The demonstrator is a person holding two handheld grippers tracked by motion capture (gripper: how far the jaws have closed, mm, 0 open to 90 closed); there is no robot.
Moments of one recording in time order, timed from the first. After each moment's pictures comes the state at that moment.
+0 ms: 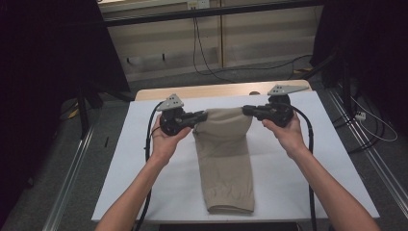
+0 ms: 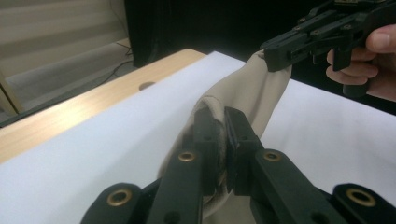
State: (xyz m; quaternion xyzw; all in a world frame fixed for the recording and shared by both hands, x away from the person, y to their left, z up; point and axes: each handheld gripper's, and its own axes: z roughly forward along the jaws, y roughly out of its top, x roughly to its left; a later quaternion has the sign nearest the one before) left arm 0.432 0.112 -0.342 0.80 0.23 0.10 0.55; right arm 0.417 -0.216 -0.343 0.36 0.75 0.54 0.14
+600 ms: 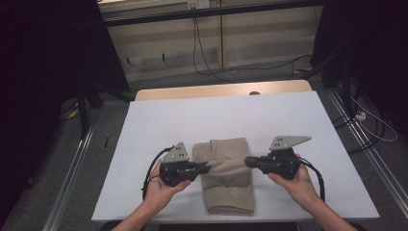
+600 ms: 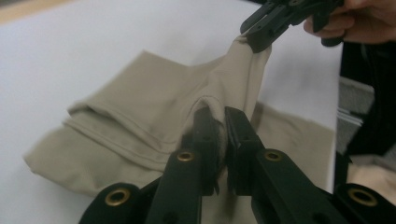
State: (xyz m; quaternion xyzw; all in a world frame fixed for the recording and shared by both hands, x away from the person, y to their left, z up) left arm 0.325 0.123 -0.395 0.86 0.18 0.03 0.48; right arm 0.308 -0.201 -0.403 0.33 0.80 0.49 0.08
